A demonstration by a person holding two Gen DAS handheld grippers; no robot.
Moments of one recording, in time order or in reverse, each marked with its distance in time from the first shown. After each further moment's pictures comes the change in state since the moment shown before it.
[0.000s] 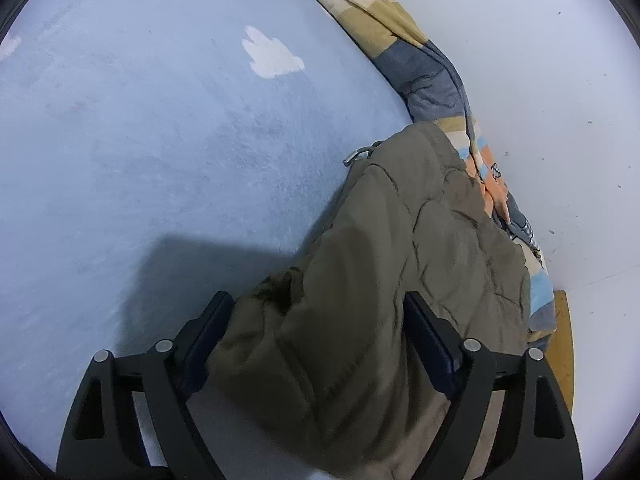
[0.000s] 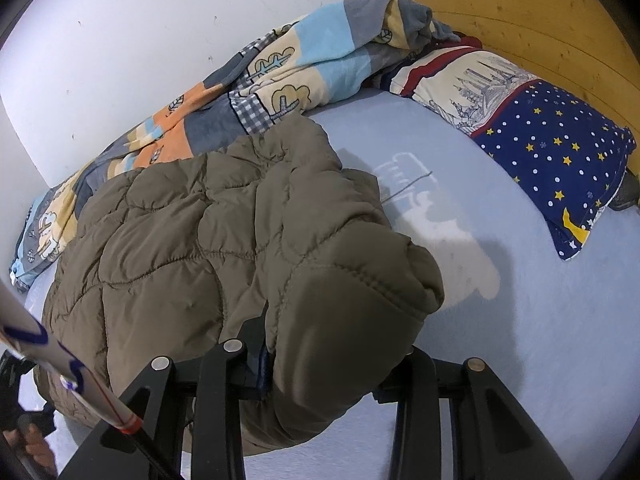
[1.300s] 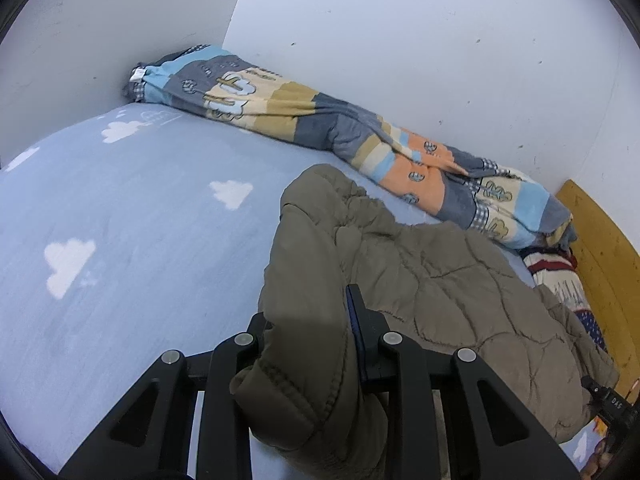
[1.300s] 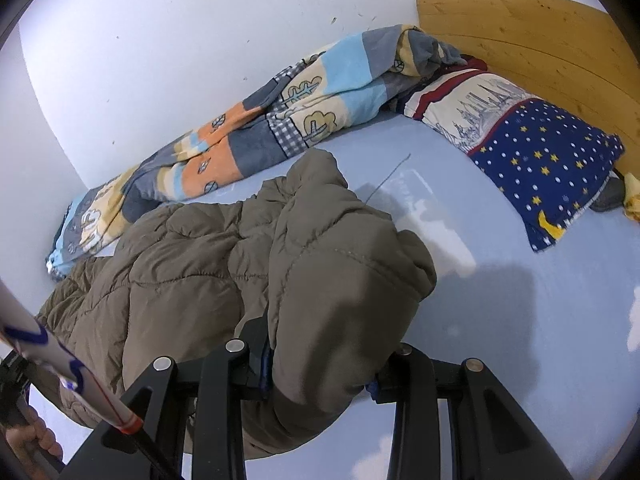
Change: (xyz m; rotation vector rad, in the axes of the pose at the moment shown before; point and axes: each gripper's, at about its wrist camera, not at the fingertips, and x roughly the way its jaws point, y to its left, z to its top) left arm -0.165 -0.059 -0.074 0.556 -0.252 0.120; right arm -0.107 -0.006 -0.040 -0.038 -0.050 0.098
